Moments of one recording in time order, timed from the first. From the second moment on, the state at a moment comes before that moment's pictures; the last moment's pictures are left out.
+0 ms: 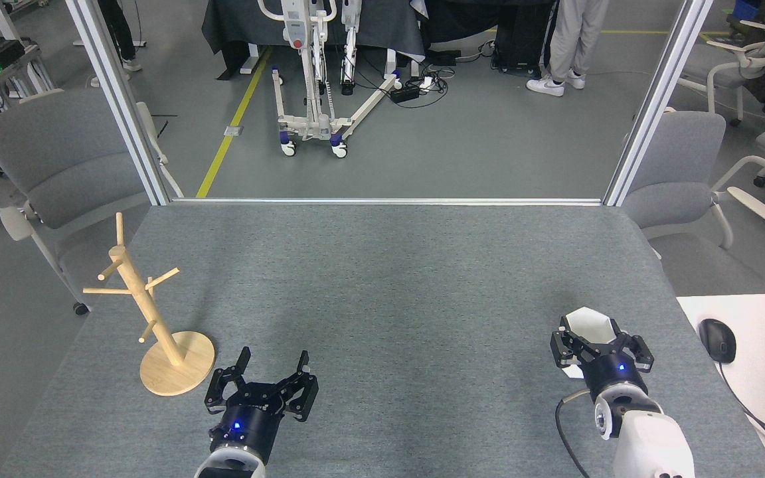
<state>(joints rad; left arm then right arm) -0.09 -0.12 0.01 -1.39 -1.59 -0.11 0.06 -0.46 -0.11 -0.15 -0.77 1.53 -0.11 -0.07</state>
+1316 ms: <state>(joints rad) -0.14 -0.08 -0.40 -1.49 -1.75 -0.28 0.09 -0.49 -0.03 0.10 -1.60 1.42 0.25 0.60</state>
